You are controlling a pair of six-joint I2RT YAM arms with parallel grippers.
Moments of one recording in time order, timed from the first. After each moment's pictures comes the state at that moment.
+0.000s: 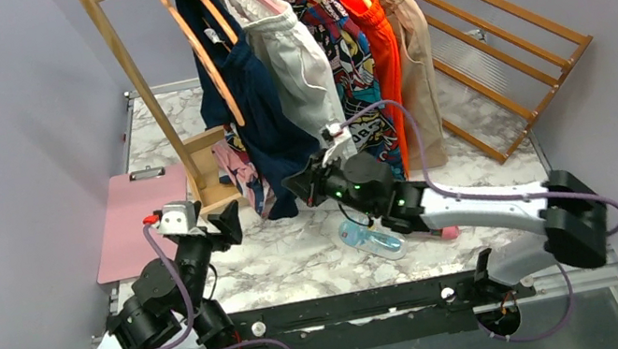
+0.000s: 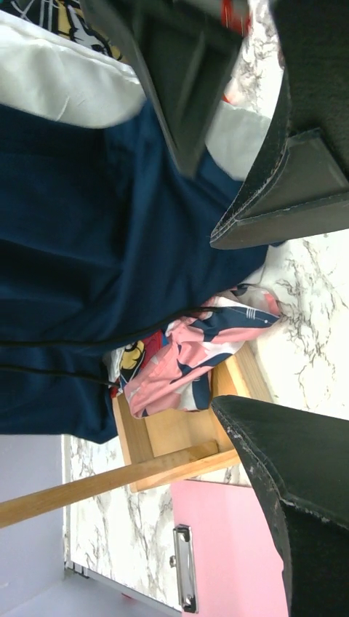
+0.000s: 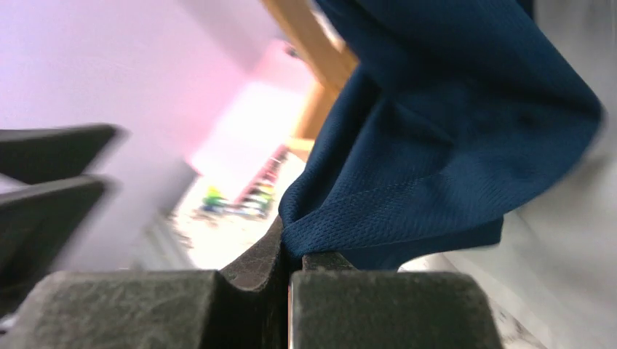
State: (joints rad) left arm -1.03 0.19 0.57 -0.37 -0.78 -0.14; right arm 1.07 1.46 0.90 0.35 0.26 0.59
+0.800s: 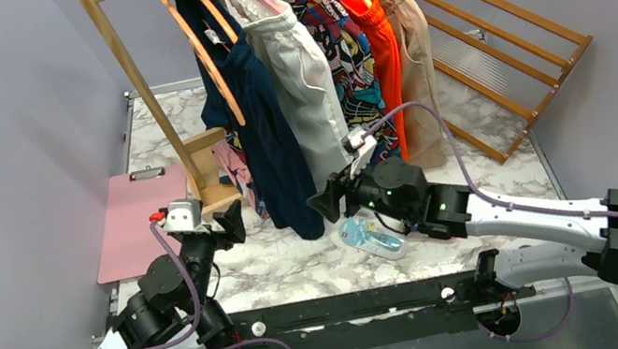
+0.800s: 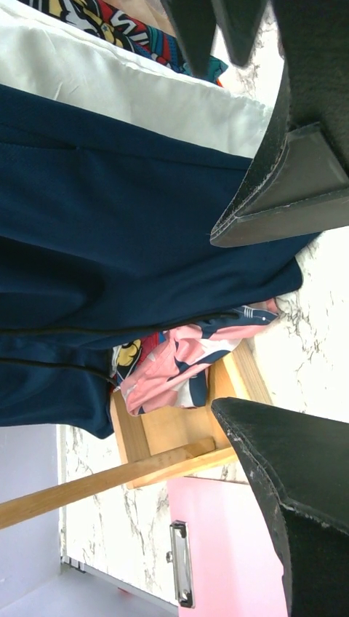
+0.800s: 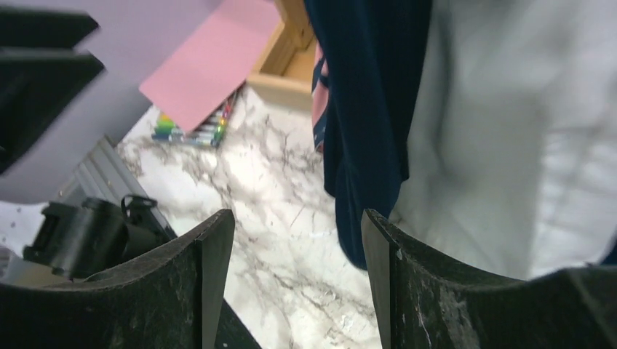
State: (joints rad) left arm -1.03 0.19 0.56 -0.35 -0.79 -0.14; right arm 1.09 1.15 0.79 0.08 0.20 0.43
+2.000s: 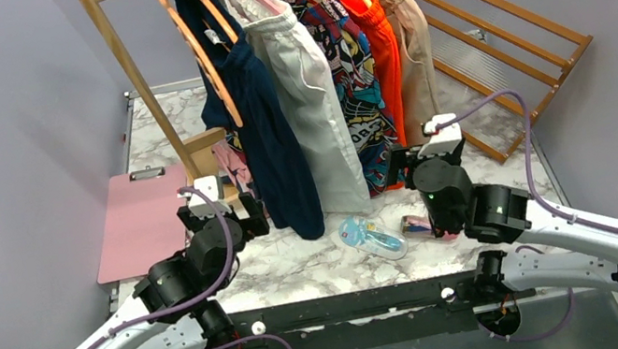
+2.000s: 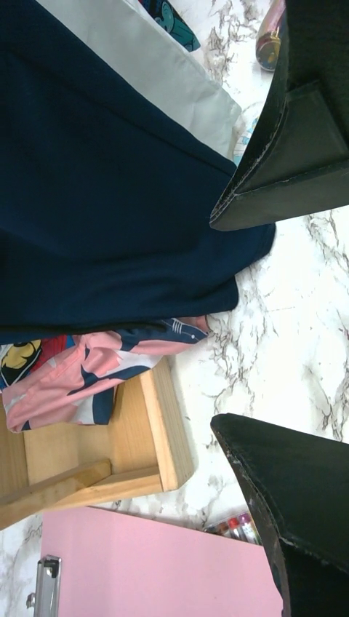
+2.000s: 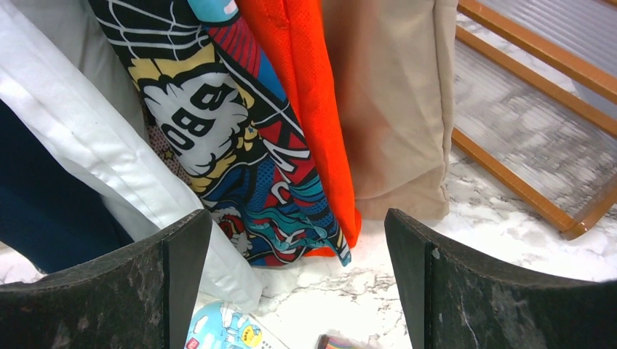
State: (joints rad) left arm -1.03 0.58 0.71 -0.64 -0.82 -0.60; right arm 1.09 0.86 0.84 -0.40 1.04 0.42
